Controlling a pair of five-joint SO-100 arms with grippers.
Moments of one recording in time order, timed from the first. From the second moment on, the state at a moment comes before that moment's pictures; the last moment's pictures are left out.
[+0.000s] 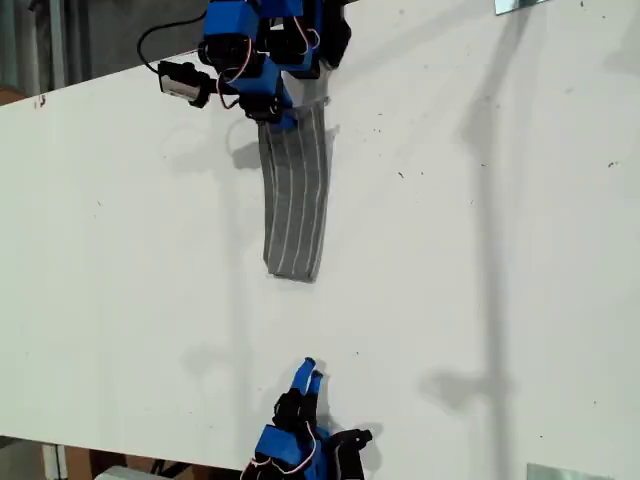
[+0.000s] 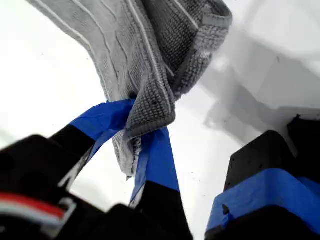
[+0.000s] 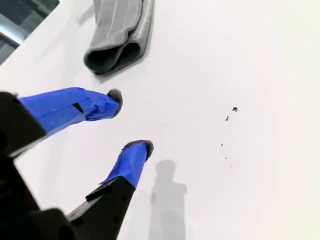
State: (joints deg) arm 0 -2.0 196.3 172.3 80.6 -95.2; arm 1 11.4 147.6 136.7 90.6 84.9
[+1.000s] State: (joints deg) arm 0 -5.0 192.8 178.8 74.8 -93.4; arm 1 10.5 69.0 59.5 83.5 57.0
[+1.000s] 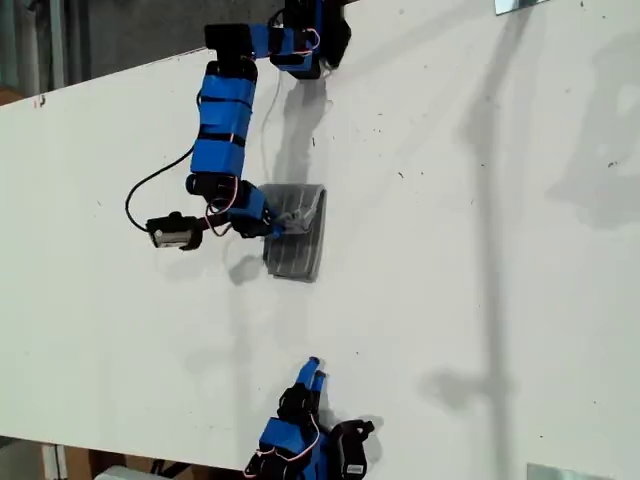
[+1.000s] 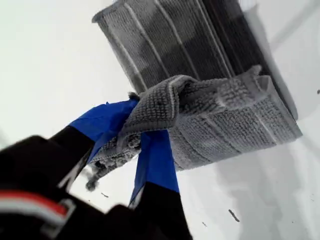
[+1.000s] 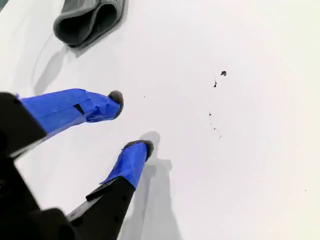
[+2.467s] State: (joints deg) arm 0 -6.4 193.2 178.8 74.8 -91.5; arm 1 7.6 102.7 107.1 72.9 67.9
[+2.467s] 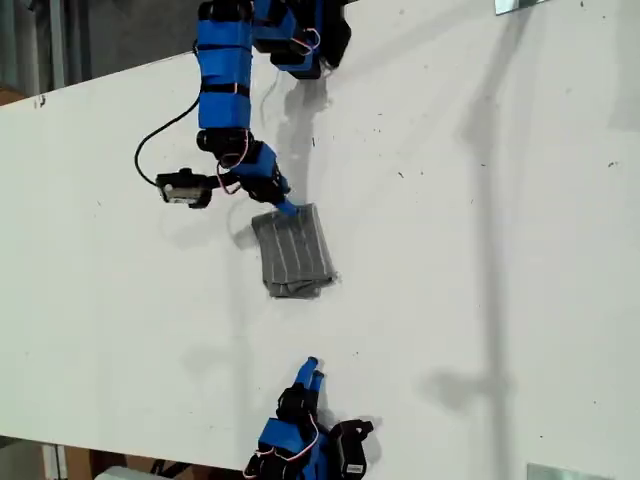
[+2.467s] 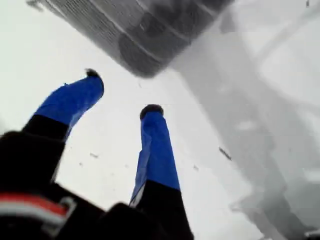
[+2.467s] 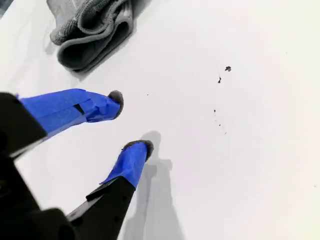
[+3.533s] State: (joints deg) arm 0 -0.4 197.8 178.8 74.8 -63.4; arm 1 -10.1 186.1 166.4 81.3 88.4
